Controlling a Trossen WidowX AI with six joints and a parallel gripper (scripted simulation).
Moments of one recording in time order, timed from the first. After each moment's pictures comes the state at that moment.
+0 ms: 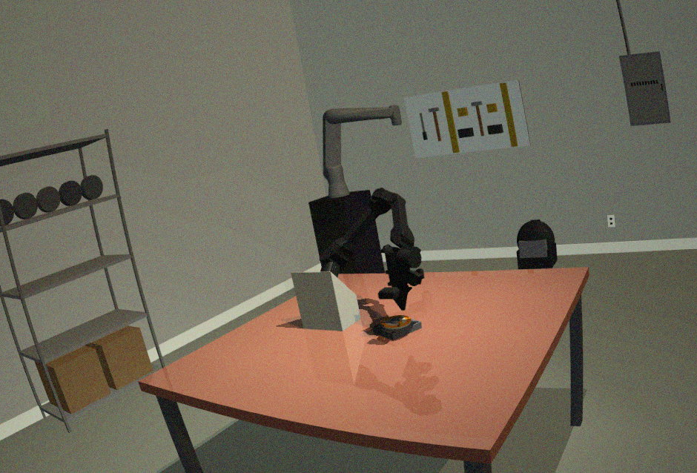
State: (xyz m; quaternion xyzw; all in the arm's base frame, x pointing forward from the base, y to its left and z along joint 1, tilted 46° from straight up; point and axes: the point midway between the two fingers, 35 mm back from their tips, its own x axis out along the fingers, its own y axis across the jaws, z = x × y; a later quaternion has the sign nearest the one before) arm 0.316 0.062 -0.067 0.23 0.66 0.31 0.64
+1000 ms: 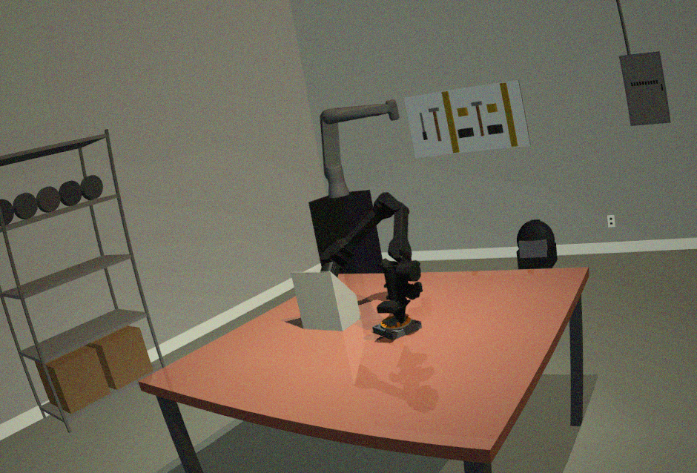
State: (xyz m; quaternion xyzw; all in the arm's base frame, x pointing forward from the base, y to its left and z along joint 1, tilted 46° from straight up) arm 0.305 0.086 -0.105 0.24 0.66 0.32 0.64
